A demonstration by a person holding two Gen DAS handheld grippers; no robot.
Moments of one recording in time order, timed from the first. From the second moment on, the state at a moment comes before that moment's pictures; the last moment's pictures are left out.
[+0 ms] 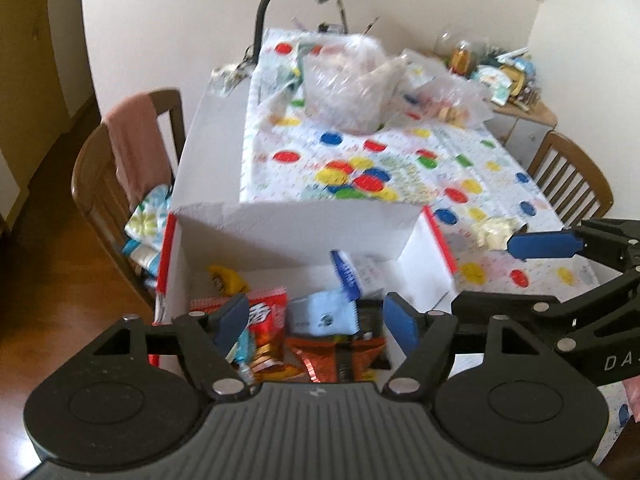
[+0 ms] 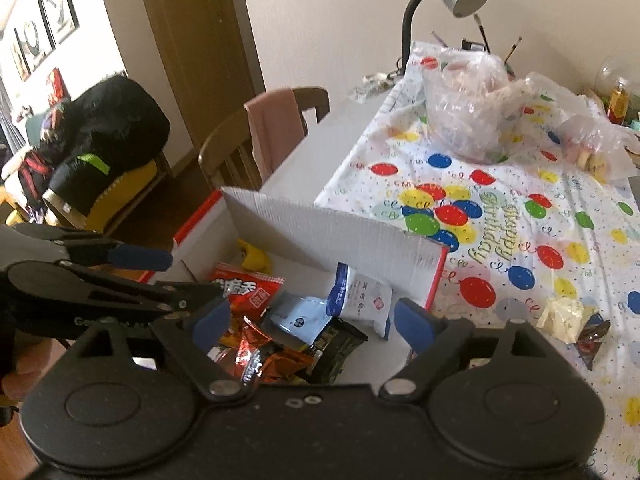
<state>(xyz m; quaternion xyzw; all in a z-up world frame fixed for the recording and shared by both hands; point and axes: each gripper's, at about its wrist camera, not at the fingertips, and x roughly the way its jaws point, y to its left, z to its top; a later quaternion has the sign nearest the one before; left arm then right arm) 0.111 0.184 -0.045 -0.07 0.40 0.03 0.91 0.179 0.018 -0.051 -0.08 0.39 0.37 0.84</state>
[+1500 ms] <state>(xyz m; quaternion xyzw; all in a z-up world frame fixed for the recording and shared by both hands) 0.305 -0.078 -0.111 -0.05 0.46 -0.08 0.88 0.301 -0.262 -0.108 -0.12 0.38 0.36 0.84</state>
